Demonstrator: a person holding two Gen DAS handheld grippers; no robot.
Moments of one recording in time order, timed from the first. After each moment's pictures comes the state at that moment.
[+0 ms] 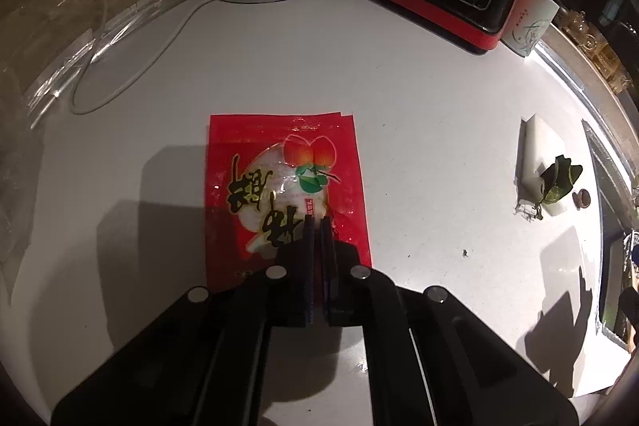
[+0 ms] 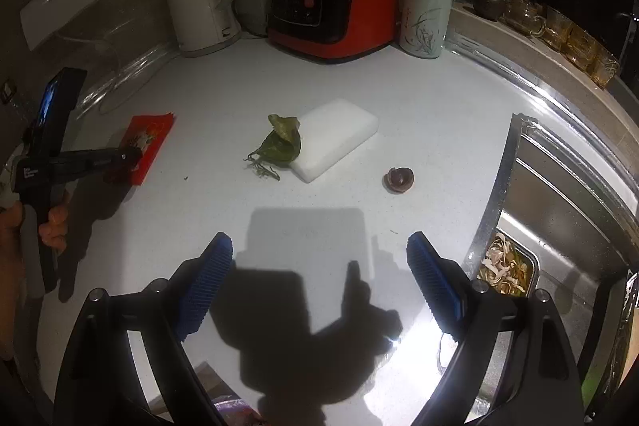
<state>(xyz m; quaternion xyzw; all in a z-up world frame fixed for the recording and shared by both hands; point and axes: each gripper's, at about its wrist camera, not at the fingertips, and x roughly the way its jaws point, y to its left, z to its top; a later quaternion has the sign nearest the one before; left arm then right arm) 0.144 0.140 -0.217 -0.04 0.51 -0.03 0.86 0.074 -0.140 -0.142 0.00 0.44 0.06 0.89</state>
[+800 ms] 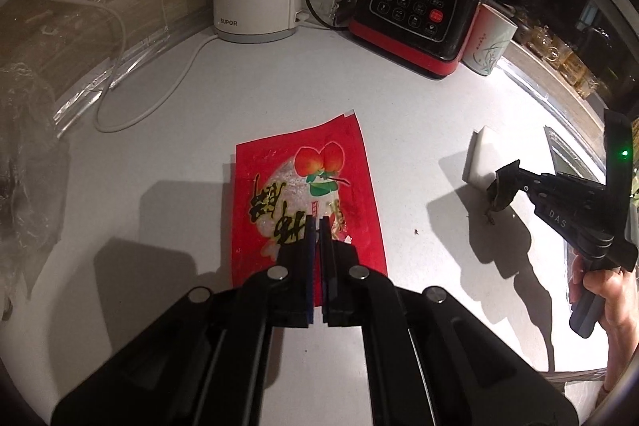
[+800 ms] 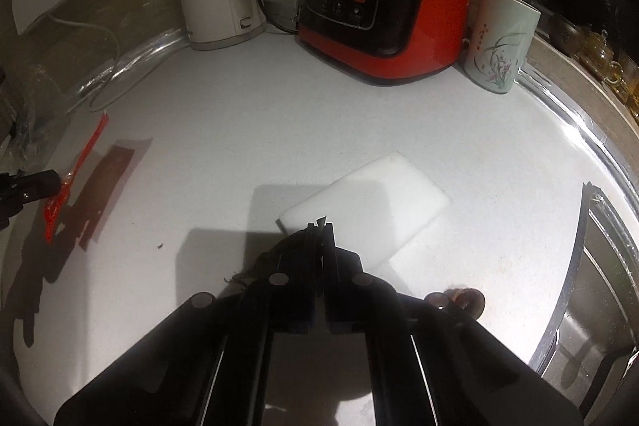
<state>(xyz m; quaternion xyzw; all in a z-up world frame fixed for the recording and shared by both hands) 0.097 0.146 -0.171 -0.04 0.47 -0.06 0.88 0.165 -0.107 -0.171 -0.04 0.44 0.12 0.89</state>
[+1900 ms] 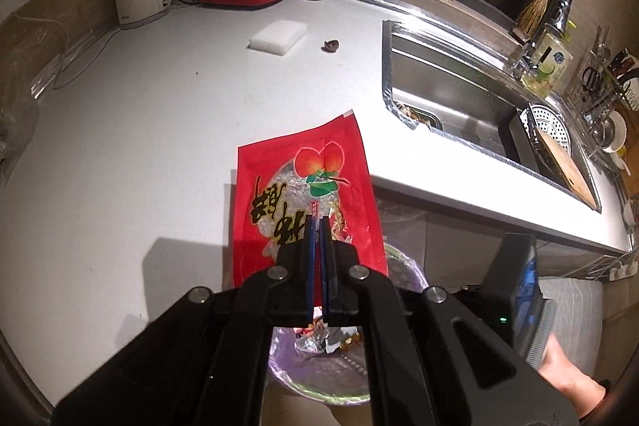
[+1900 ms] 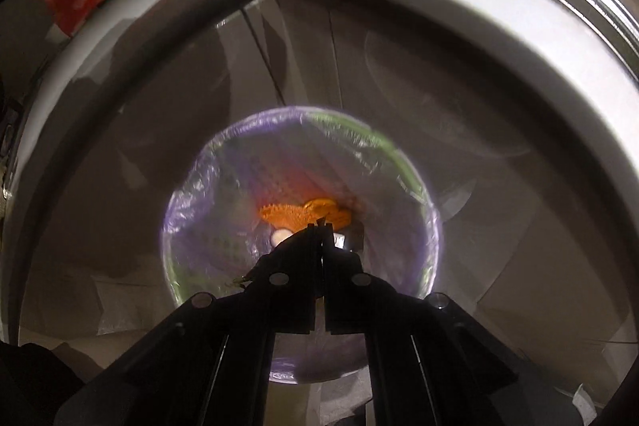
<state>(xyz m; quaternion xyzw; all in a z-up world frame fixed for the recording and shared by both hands) -0.153 -0.014 -0.154 0.01 0.47 -0.17 0.86 -0.194 -0.155 -0.295 0.00 0.56 0.14 0.82</state>
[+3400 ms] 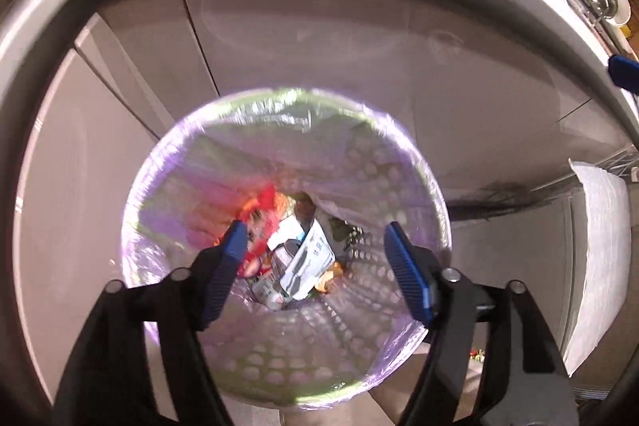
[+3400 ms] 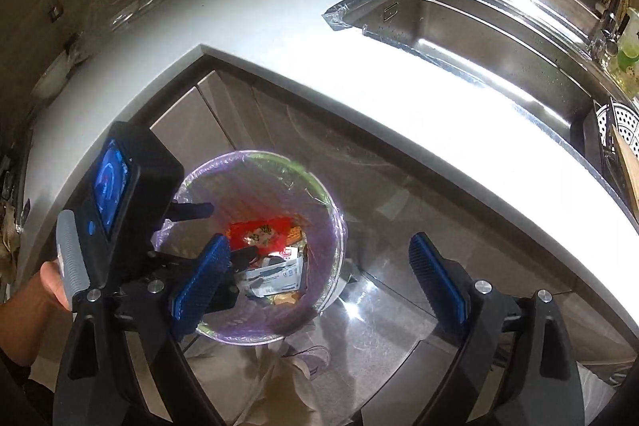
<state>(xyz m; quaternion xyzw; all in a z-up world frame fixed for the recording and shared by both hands) -0.203 -0.104 -0.316 0.12 0.56 -0.24 0.78 -0.236 -0.223 -0.198 0.02 0.50 0.05 0.86</state>
